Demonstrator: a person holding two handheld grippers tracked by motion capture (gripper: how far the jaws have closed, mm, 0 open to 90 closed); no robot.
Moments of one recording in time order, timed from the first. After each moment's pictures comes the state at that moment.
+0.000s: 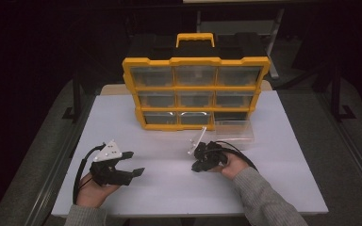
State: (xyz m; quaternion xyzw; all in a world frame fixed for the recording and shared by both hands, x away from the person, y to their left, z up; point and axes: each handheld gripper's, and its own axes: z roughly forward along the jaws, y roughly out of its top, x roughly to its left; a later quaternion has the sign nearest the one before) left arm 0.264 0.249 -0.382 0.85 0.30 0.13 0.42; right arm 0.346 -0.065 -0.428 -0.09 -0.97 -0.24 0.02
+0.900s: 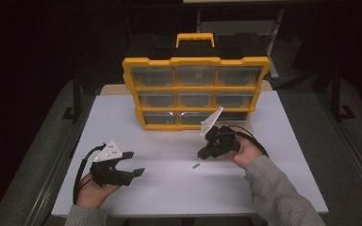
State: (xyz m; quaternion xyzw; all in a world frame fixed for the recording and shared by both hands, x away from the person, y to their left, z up) left arm 0.264 0.250 -0.381 0.85 0.29 0.13 0.41; right arm 0.356 -0.097 -0.365 -0.10 -0.95 -0.30 0.03
